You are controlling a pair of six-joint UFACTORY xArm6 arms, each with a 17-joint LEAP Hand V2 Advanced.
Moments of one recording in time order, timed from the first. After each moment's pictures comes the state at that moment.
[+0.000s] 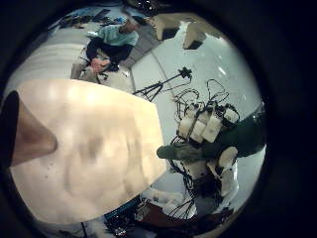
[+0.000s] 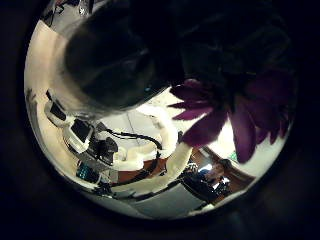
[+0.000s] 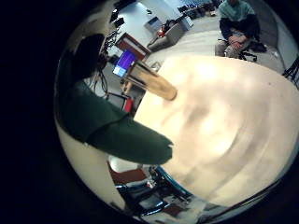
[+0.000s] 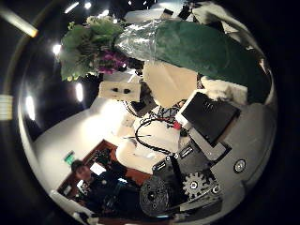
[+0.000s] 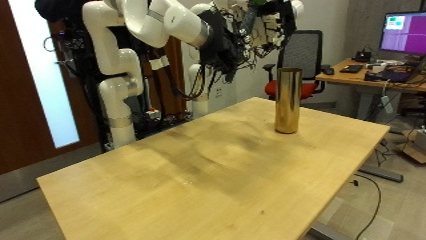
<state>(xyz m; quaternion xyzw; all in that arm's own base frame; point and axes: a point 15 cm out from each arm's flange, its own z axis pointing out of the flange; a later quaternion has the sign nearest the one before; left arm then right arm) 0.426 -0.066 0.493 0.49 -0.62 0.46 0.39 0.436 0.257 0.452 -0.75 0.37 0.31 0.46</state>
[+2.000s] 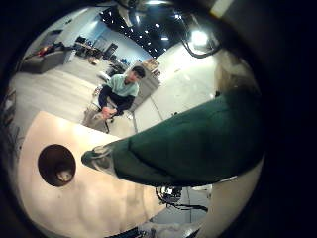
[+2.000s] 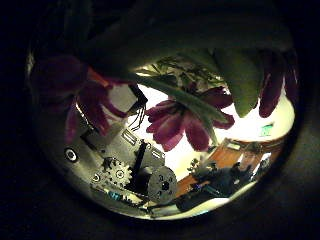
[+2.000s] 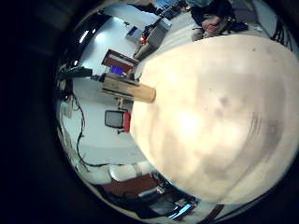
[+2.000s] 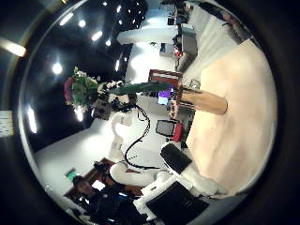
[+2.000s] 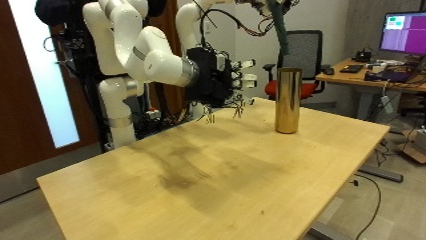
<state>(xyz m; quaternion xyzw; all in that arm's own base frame) 0.406 0.045 0.617 0.51 -0.56 0.63 0.15 0.485 0.170 0.360 -0.66 0.48 0.33 0.47</state>
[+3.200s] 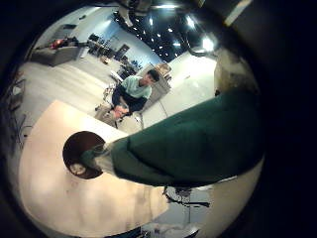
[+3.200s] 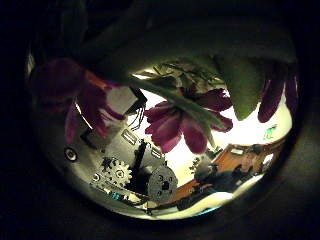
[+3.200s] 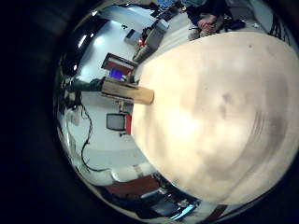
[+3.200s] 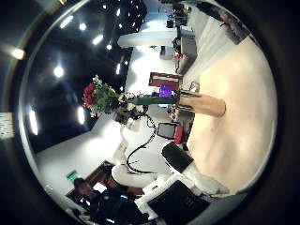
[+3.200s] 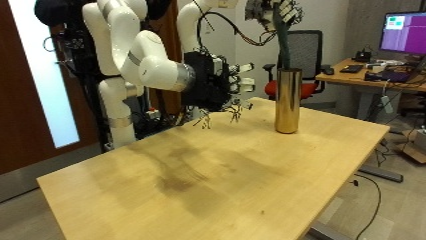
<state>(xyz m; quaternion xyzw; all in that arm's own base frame) 0.415 0.096 0.531 0.56 -0.52 0.62 0.15 0.485 0.163 0.354 -0.66 0.48 0.34 0.47</state>
